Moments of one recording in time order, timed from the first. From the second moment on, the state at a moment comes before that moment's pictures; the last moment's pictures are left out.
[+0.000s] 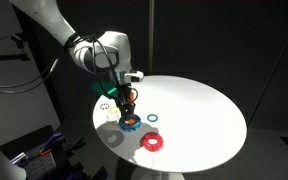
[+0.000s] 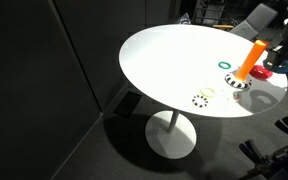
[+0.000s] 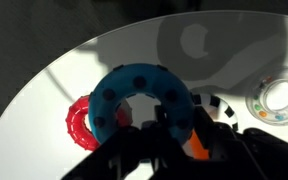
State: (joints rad) arm -0.03 0.05 -0.15 -2.51 -0.16 2.51 0.02
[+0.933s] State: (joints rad) arm -0.03 -0.13 -0.11 -2.46 -0.14 2.28 0.02
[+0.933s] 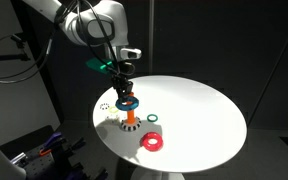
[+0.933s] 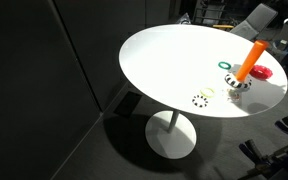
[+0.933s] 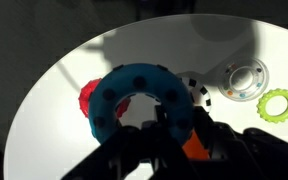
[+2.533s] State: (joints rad) arm -0.02 -0.06 -0.01 -2.30 -0.10 2.21 0.12
